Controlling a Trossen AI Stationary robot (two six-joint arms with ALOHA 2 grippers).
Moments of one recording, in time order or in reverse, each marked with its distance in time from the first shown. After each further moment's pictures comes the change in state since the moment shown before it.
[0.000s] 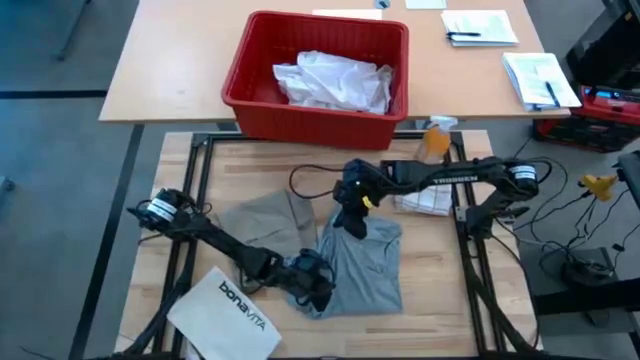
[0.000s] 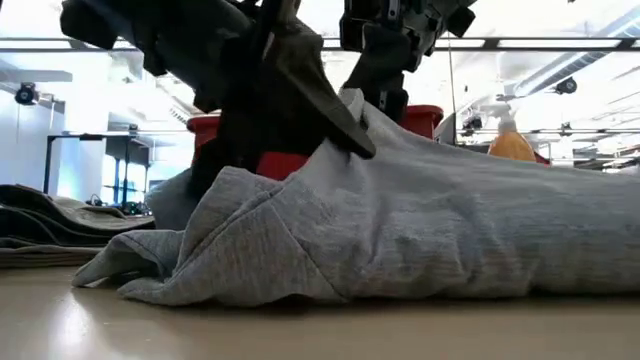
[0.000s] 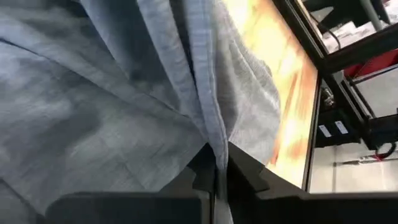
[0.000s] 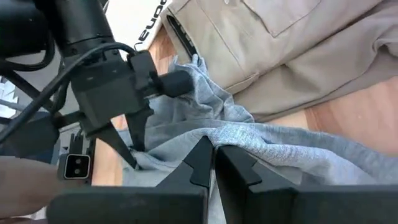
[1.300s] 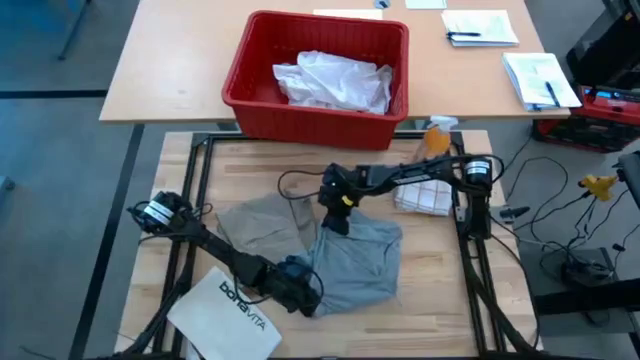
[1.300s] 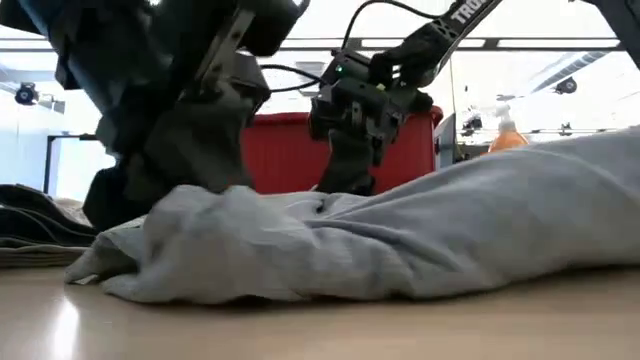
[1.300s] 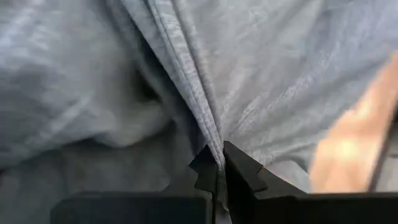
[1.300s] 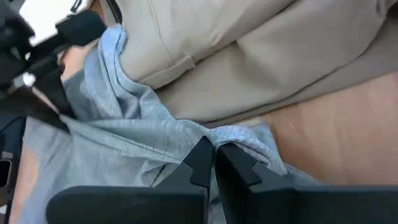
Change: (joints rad) left arm -0.067 -0.003 0.000 -0.327 0.015 -0.198; right arm -0.088 0.339 0.001 0.204 -0.091 -0.134
